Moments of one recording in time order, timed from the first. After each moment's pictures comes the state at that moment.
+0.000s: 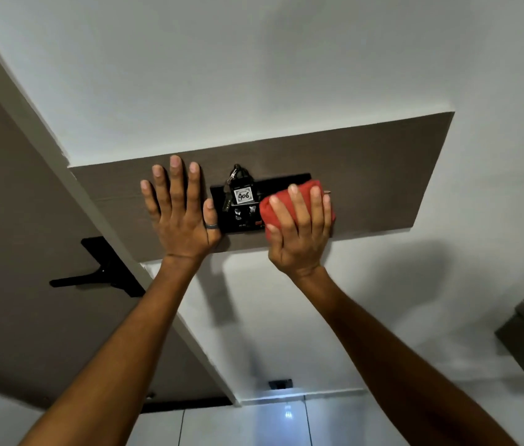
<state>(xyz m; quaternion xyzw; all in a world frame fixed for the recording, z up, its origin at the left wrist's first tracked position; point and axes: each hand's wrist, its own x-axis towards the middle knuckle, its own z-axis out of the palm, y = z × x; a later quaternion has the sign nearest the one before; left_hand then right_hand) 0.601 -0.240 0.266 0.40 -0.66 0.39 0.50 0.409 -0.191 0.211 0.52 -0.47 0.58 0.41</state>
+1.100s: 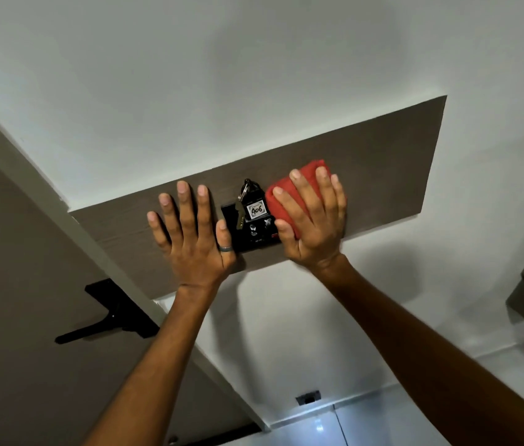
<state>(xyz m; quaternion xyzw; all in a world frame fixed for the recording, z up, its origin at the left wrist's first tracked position) 0.605 -0.242 0.263 0.37 -0.67 0.38 0.52 0.409 -0.203 0.238 0.51 -0.46 0.58 0.45</state>
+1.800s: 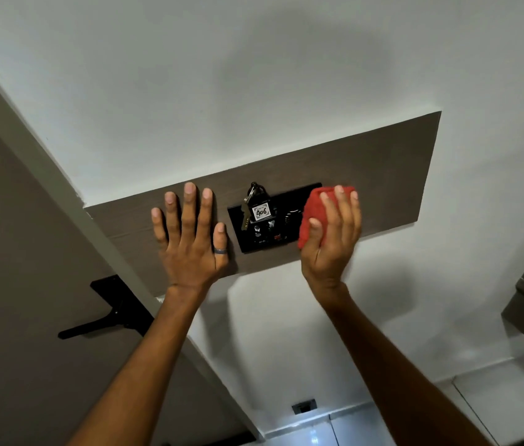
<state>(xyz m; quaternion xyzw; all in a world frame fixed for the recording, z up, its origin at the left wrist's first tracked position) 0.627 -0.246 0.269 0.35 -0.69 0.40 0.48 0.418 -0.180 0.224 0.40 -0.51 0.69 0.31</state>
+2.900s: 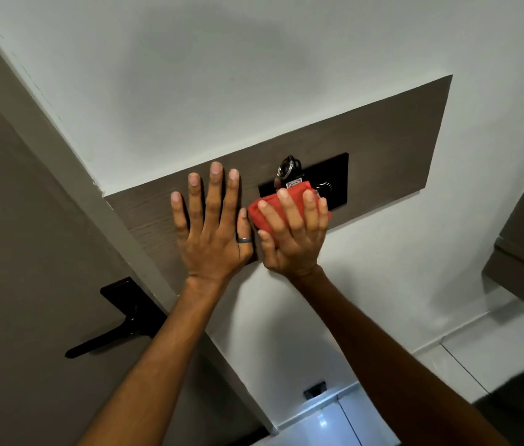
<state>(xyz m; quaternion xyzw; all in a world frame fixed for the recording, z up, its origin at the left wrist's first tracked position) 0.644 -0.253 0.267 0.31 -0.72 0.38 0.49 0.506 -0.216 0.205 0.46 -0.51 0.54 0.49</state>
